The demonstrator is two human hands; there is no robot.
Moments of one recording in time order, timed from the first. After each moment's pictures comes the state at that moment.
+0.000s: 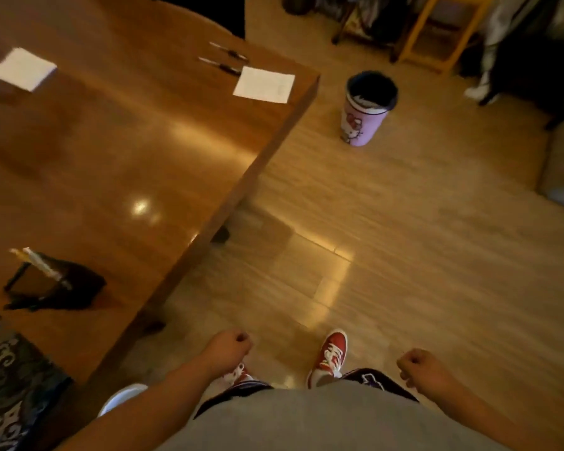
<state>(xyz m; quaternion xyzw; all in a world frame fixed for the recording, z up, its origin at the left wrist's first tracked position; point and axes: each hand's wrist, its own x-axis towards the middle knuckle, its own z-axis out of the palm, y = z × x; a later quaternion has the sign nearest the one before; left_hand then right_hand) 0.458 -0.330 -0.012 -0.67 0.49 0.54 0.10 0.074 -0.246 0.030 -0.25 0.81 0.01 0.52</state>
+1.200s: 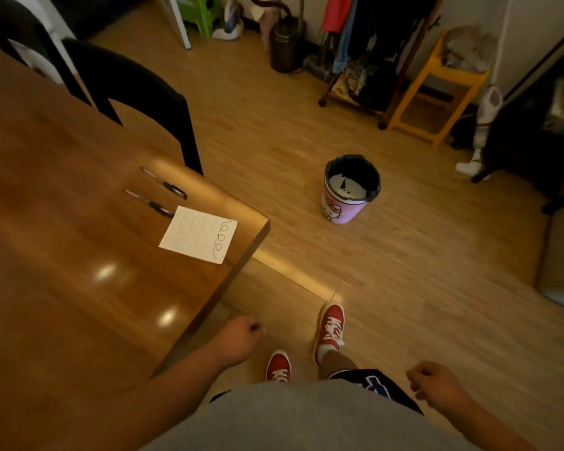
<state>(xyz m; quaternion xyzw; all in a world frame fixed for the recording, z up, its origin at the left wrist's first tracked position) 0.235 -0.746 0.016 -0.64 0.56 0.53 0.06 -0.144 -0.640 0.035 -0.25 0.83 0.01 0.51</state>
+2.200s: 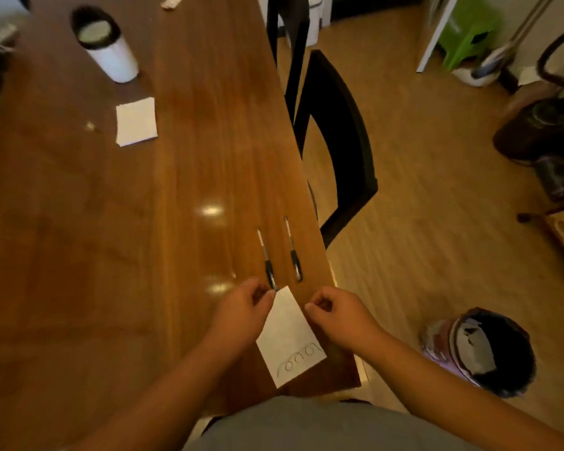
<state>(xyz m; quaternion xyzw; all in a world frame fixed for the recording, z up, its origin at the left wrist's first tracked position) 0.339 -0.938 0.102 -0.86 0.26 0.34 -0.29 0.189 -1.071 0.086 -0.76 0.41 0.08 0.51</state>
